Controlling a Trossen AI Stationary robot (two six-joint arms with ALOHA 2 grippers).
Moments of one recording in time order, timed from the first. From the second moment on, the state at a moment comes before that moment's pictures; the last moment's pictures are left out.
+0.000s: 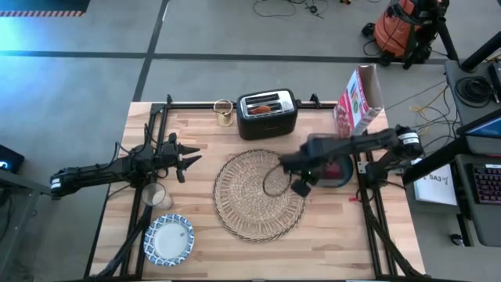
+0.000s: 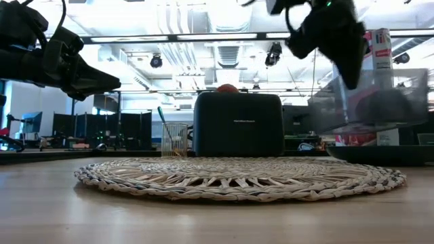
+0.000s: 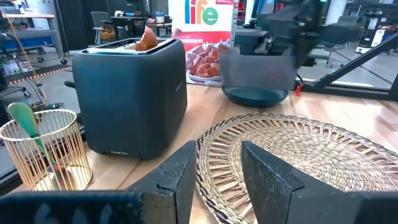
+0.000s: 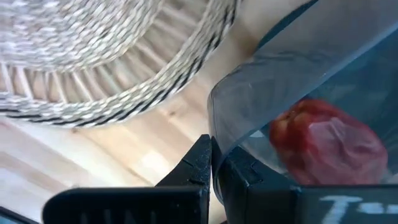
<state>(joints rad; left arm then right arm) 0.22 0.14 0.02 0.04 -0.08 -0.03 0.08 1.63 1.37 -1.40 -0.09 0.80</state>
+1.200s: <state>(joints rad) 0.22 0.14 0.02 0.04 -0.08 -0.03 0.90 1.77 1.37 -0.93 -0.29 1.54</state>
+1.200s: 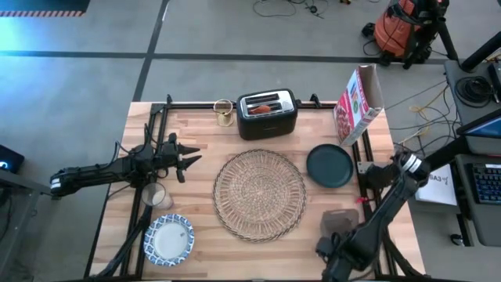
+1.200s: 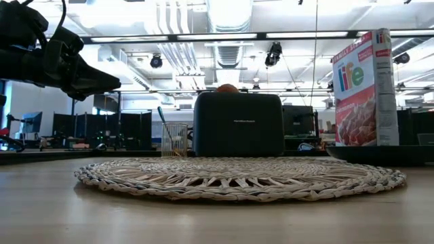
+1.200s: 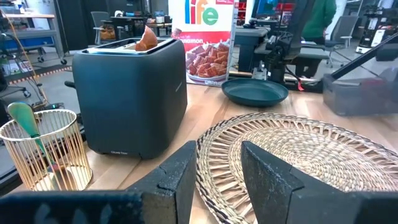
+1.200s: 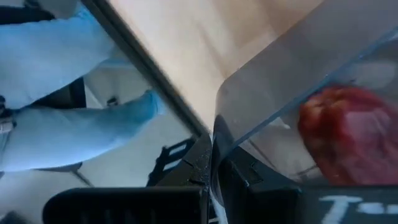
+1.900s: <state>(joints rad) 0.22 0.14 0.02 0.04 -0.08 -0.03 1.00 1.84 1.37 -0.78 -0.31 1.92</state>
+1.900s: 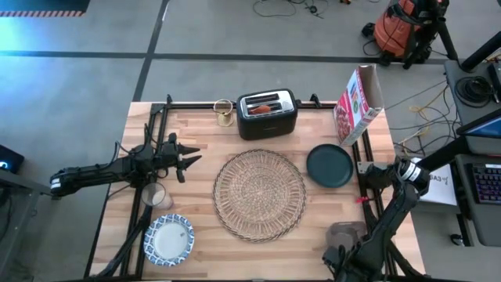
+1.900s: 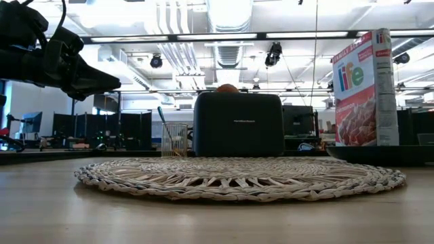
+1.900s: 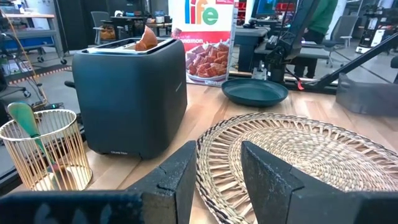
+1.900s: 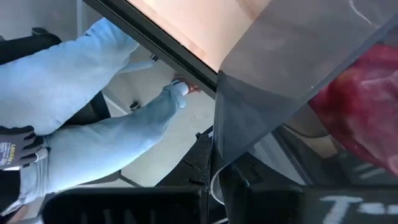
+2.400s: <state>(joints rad) 0.22 0.14 0.02 0.04 -0.08 -0.03 1.00 1.83 1.37 -0.80 -0.34 1.99</state>
